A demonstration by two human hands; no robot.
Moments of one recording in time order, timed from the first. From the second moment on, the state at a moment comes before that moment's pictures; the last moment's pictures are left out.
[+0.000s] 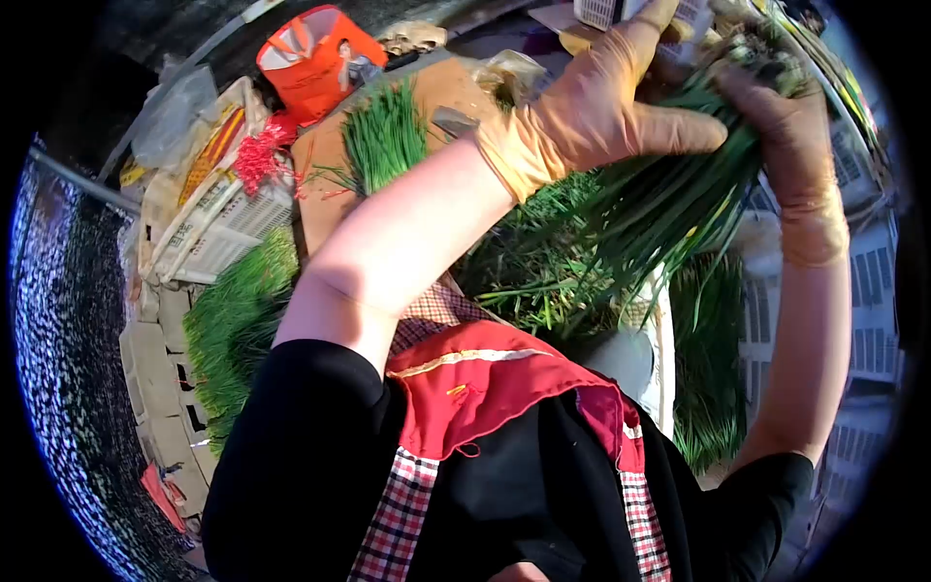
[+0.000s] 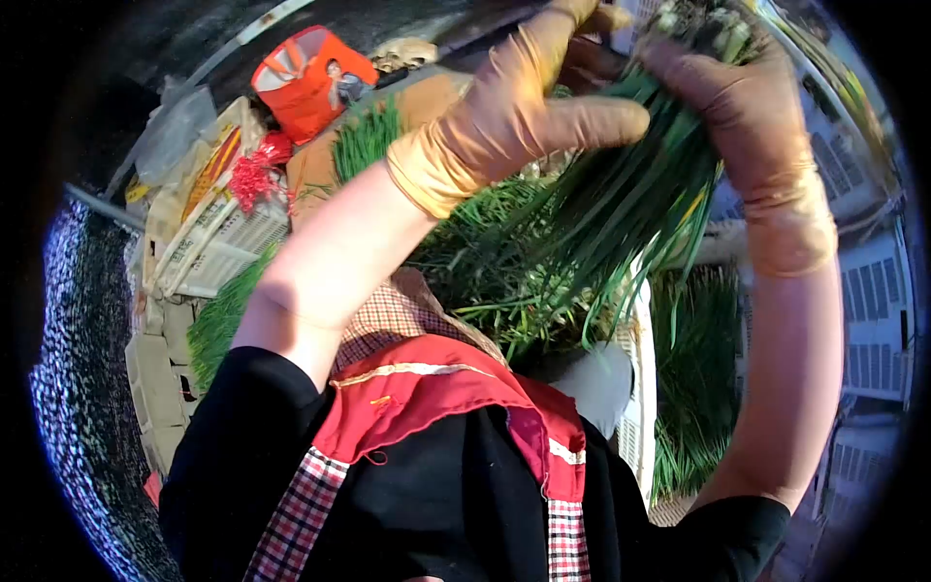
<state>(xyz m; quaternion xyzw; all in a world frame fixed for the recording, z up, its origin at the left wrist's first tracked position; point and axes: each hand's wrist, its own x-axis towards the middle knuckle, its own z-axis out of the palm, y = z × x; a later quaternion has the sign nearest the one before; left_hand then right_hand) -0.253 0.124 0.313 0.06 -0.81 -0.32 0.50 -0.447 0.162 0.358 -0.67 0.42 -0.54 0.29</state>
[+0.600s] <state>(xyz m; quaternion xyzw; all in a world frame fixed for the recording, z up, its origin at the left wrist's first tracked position) -0.109 0.191 0.144 0.20 -0.24 -0.85 0.44 -0.251 0.145 0.171 -0.53 0.51 -0.45 0.50</state>
